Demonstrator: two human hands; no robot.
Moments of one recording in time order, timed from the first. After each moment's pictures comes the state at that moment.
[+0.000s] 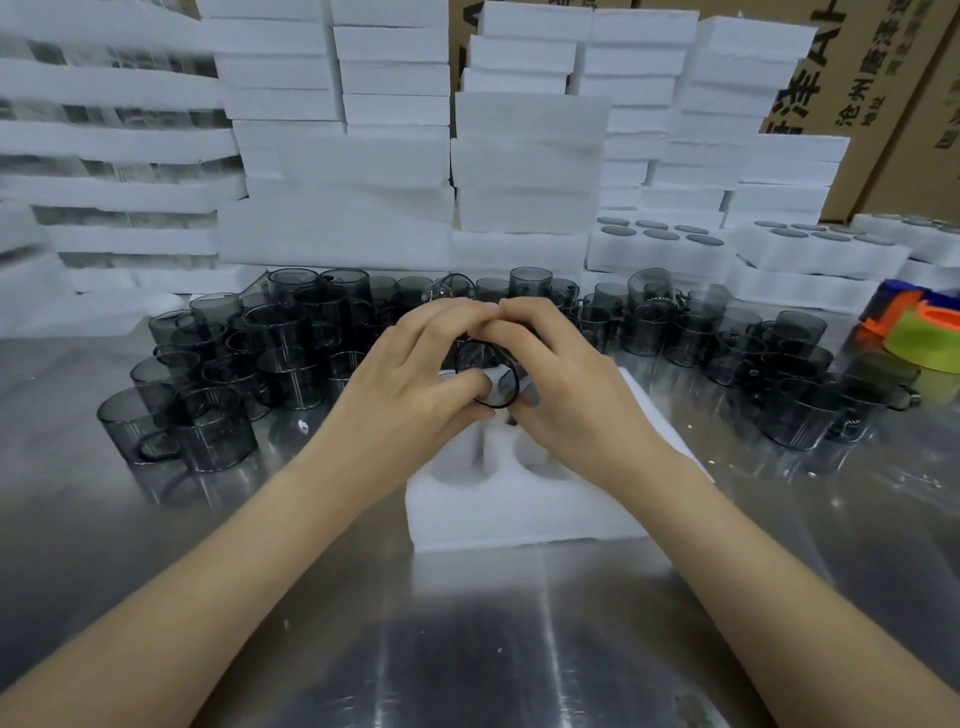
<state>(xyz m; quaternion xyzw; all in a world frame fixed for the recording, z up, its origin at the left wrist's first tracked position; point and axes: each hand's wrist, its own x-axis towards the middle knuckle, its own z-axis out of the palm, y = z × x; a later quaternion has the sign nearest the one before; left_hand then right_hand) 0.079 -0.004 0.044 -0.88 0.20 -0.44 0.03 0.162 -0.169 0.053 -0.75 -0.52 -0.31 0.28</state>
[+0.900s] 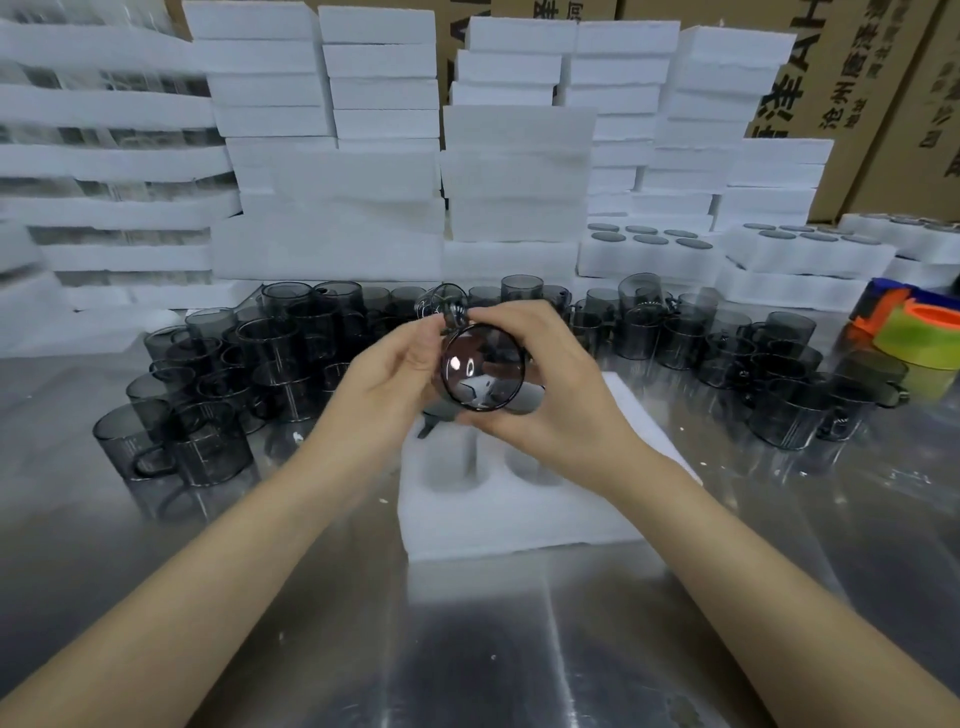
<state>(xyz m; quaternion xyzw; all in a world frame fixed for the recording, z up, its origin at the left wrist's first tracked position) 0.072 -0.022 0.058 -0.70 0.06 -0.23 -0.67 0.157 -0.169 0.058 -0.67 -0.54 -0.23 0.46</state>
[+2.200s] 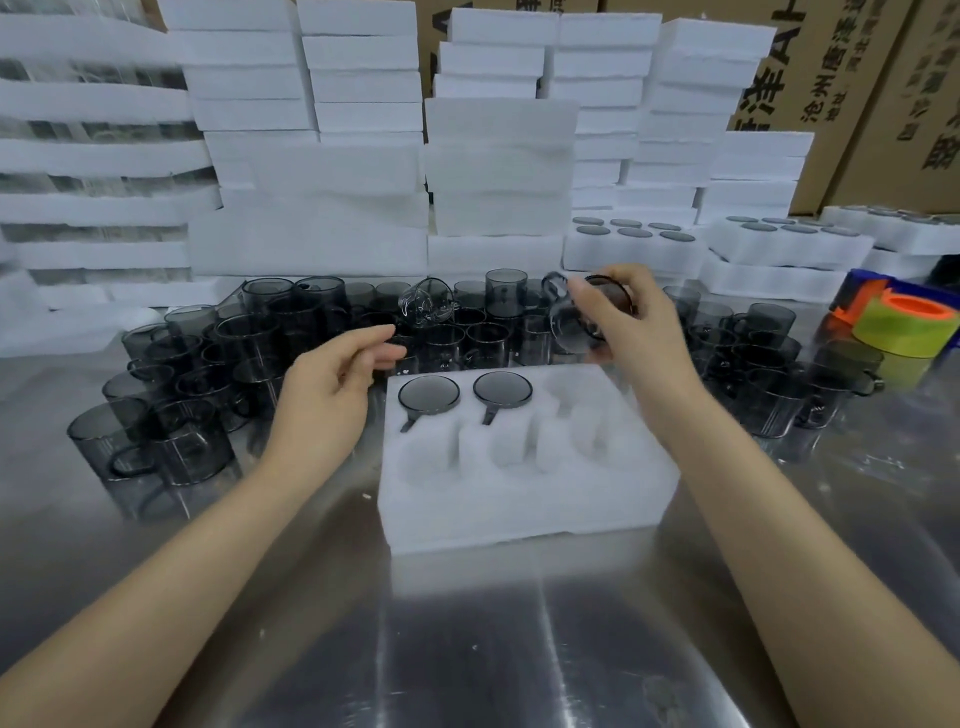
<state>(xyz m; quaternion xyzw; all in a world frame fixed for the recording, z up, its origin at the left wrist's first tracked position) 0.085 0.014 0.034 -0.81 -0.05 -0.37 -0.46 0.209 -0.211 0.075 -0.65 -0.21 -0.06 0.72</state>
